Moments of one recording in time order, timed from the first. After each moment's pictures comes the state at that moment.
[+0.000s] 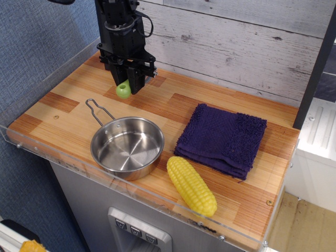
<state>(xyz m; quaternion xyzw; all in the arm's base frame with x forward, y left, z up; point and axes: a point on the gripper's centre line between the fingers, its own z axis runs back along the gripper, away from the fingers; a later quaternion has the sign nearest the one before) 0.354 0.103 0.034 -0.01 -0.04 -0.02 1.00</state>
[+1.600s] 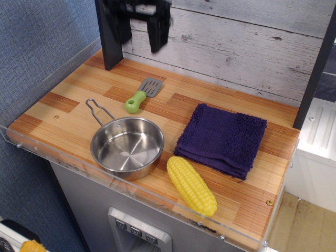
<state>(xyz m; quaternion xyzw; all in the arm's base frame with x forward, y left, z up) 0.337 0.067 0.144 -0.01 -0.09 -0.02 1.00</state>
